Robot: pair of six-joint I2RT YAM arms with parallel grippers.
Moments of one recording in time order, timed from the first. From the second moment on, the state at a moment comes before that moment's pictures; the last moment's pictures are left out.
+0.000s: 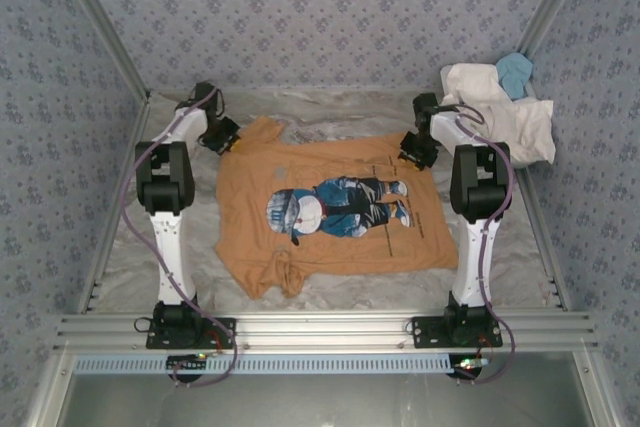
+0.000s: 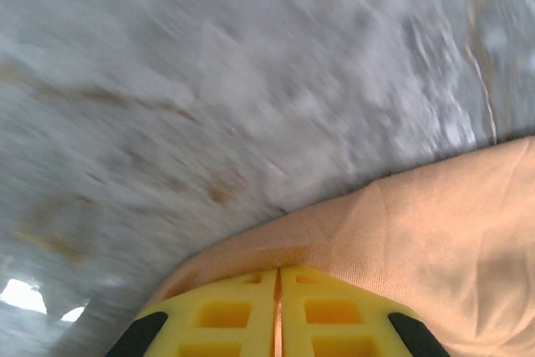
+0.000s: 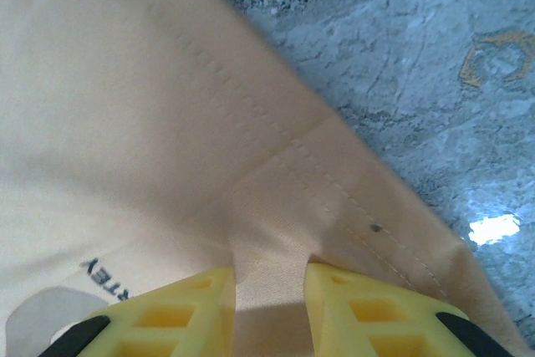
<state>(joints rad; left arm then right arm) -0.02 2.37 1.93 -0.76 0.22 -0.86 0.09 2.21 1.72 -0.87 -0.08 0.62</state>
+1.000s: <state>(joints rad) -0.13 2.42 2.07 -0.92 0.19 -0.93 0.14 2.22 1.78 -0.80 -0.13 0.61</state>
